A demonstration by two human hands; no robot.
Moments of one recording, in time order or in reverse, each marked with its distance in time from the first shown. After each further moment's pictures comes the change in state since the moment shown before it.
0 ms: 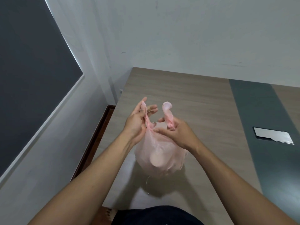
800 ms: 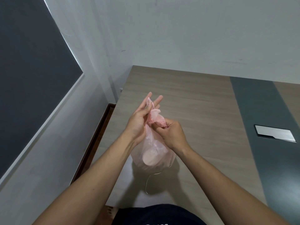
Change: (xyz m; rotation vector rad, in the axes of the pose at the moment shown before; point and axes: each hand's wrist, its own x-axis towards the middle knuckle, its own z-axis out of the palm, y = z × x) left_hand -0.008 0.004 0.016 0.045 -0.120 0.034; right_hand 0.011 0.005 0.045 0.173 0.210 -0.022
